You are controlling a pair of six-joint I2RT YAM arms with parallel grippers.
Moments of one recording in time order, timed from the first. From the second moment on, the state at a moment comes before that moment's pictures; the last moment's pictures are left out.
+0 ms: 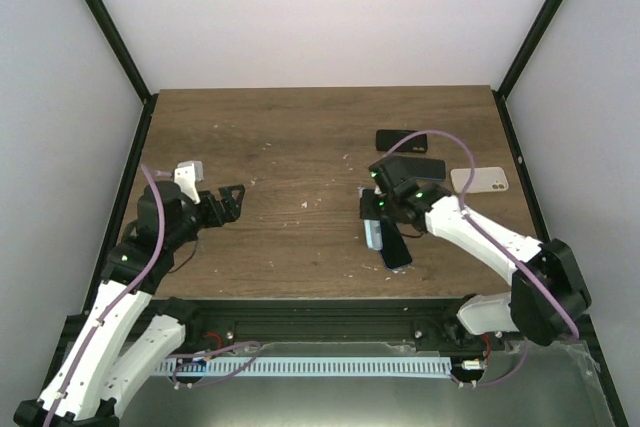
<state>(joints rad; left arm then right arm) -0.34 0.64 0.78 -0.61 0.10 -0.49 0.59 1.32 0.91 -0.55 0.00 0.60</state>
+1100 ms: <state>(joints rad) -0.34 0.62 0.74 -0.61 0.05 -0.49 0.73 1.56 1.01 -0.47 0.07 0.66</state>
